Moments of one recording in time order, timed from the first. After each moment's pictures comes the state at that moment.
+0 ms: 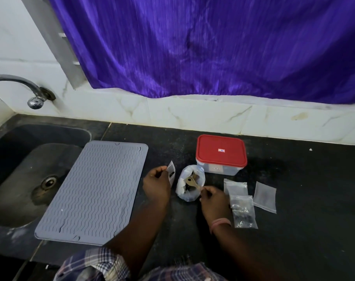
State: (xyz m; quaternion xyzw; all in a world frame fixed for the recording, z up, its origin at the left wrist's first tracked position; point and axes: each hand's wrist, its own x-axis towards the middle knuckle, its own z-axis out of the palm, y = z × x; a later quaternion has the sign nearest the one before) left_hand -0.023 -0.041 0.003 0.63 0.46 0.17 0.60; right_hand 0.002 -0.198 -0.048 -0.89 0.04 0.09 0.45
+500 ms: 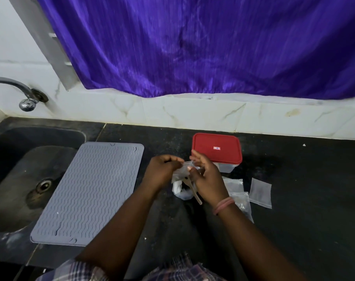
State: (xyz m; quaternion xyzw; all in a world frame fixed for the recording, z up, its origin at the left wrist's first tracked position) left_hand -0.012 -0.032 0.059 0.74 0.23 0.03 0.63; right_hand 0.031 -0.186 0.019 -0.79 -0.15 0.10 0.58
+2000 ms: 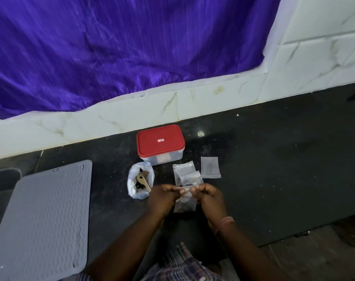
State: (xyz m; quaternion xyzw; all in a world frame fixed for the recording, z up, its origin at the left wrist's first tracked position) left_hand -0.038 -0.177 0.006 0.75 0.21 -0.16 0.61; right_hand -0.040 -0.326 -0.042 -0.65 0.18 0.08 0.73
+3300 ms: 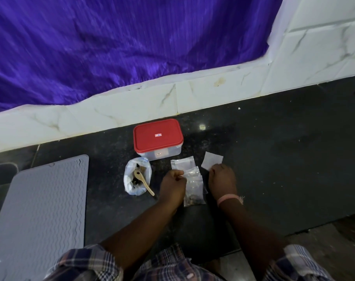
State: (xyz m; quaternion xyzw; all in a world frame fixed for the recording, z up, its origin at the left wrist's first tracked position) left_hand -0.006 -0.214 -0.027 0.78 0.25 -0.11 0.57; right_hand 0.034 -0.379 -0.083 -0.97 0.04 -0.05 0.22
